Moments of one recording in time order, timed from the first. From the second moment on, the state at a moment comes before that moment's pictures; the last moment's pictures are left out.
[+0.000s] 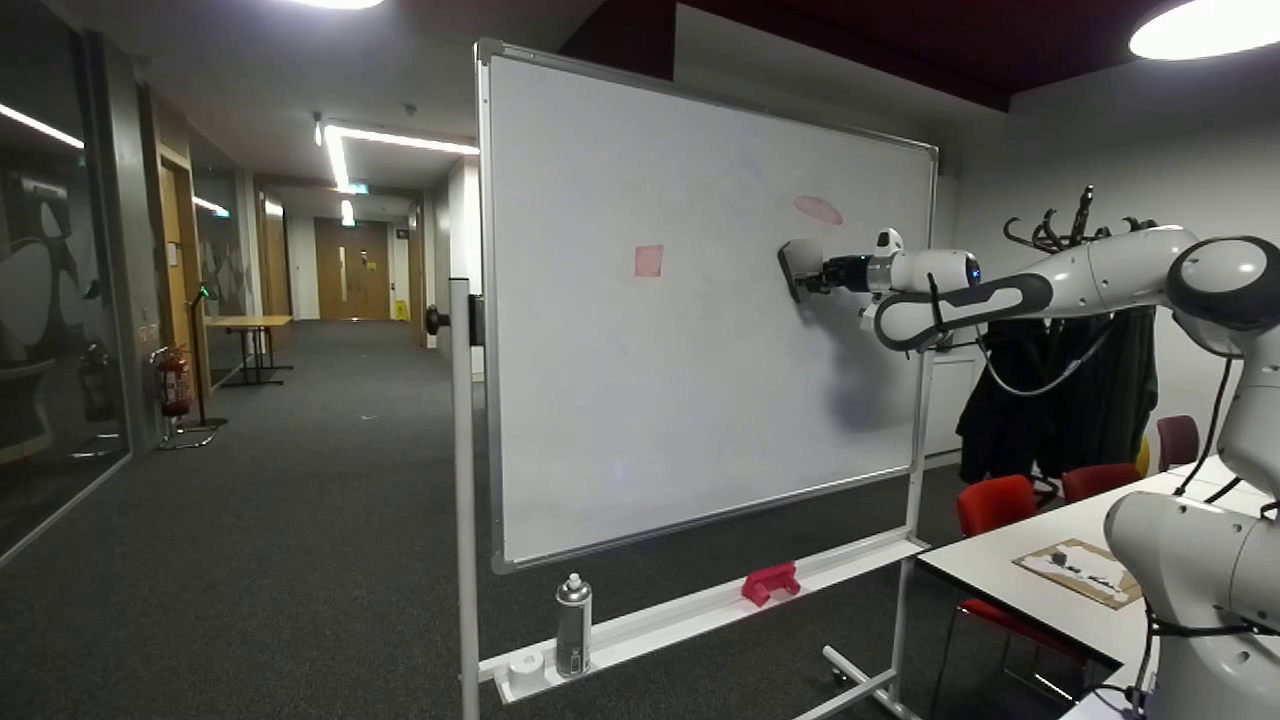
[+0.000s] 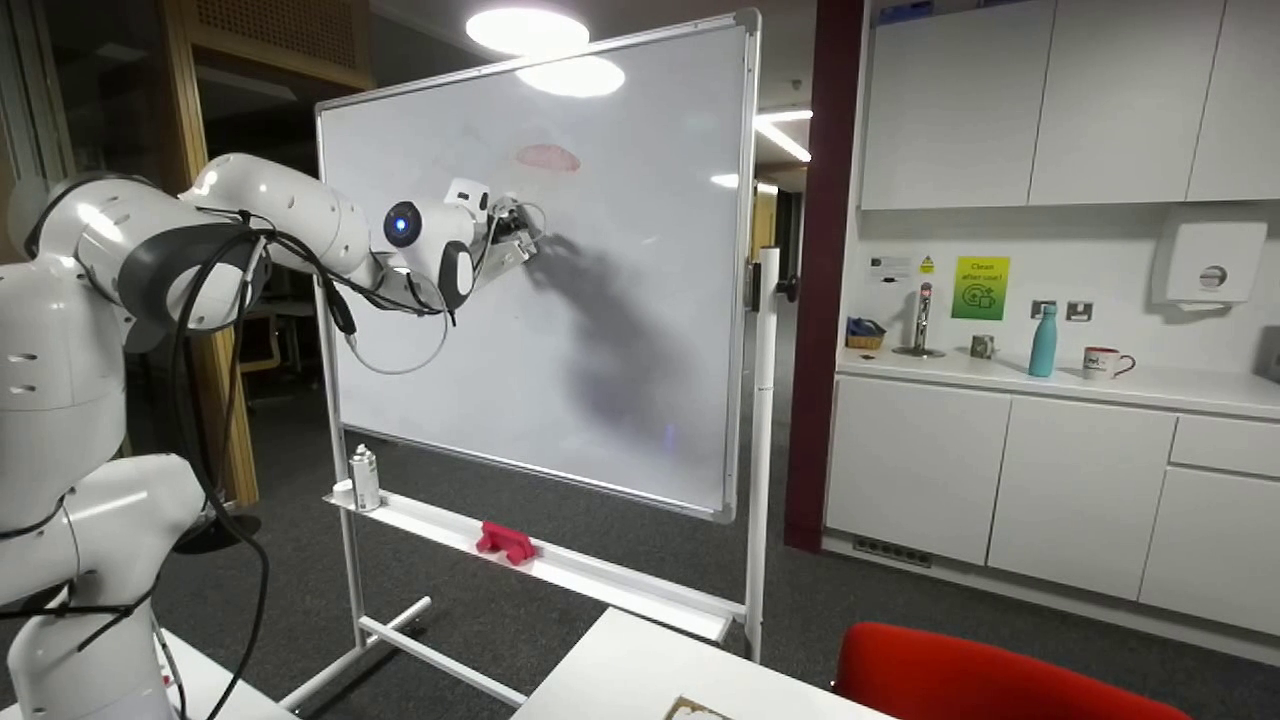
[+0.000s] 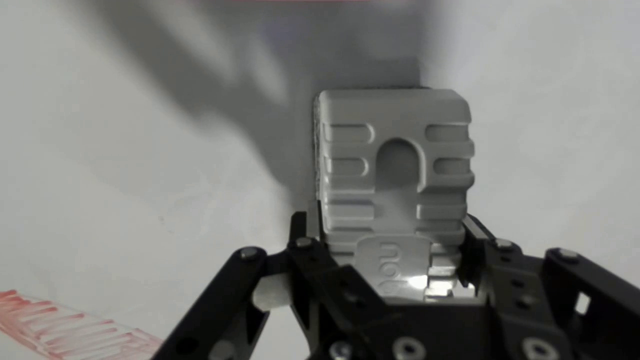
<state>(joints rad) 1.53 -0.42 -1.50 -1.96 -0.48 3.46 -0.49</state>
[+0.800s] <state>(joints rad) 1.45 -0.42 -1.35 -1.83 -0.47 3.45 -0.44</state>
